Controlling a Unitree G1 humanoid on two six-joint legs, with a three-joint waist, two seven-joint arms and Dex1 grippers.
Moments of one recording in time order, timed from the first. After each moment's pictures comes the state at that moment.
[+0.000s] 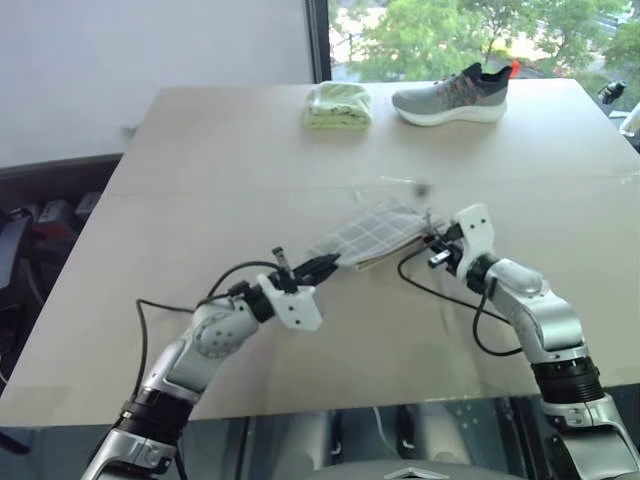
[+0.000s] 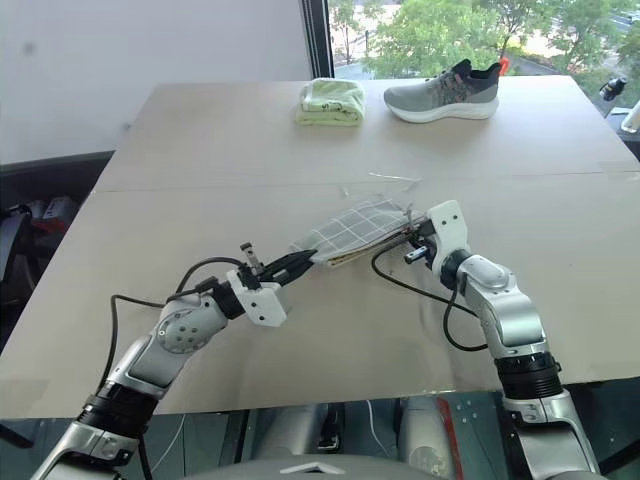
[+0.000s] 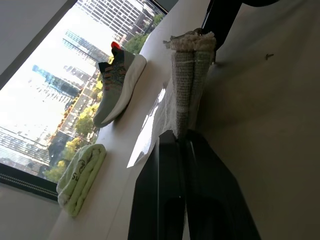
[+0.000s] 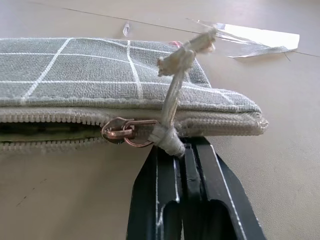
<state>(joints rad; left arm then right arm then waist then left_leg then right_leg) -0.15 0.59 -0.20 0.00 0.33 -0.61 -0.40 -0.33 -0.36 0.06 -0.08 0.29 0.53 0.42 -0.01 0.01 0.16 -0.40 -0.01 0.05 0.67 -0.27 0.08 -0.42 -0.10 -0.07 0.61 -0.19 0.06</state>
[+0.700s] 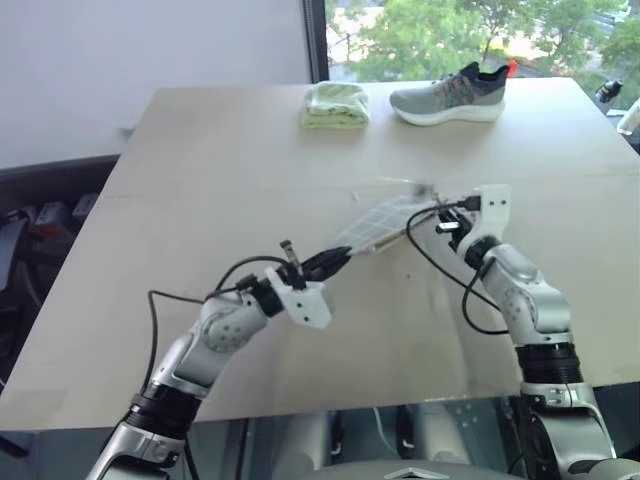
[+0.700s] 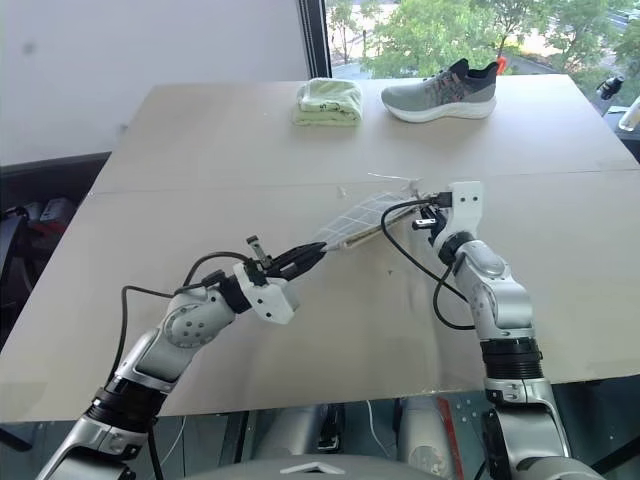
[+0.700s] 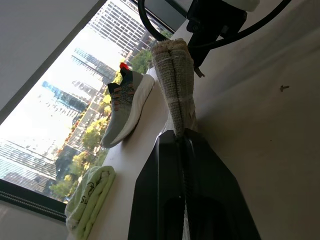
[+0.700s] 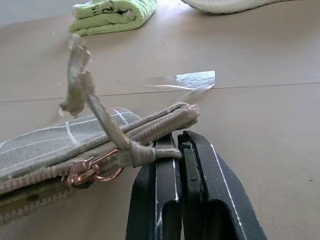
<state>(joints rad) -0.18 0.57 -0.21 -0.05 0.33 -0.60 -0.40 -0.42 -0.24 -0.08 0.03 0.42 0.47 0.16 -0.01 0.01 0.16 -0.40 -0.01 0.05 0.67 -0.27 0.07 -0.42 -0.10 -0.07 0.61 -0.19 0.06</state>
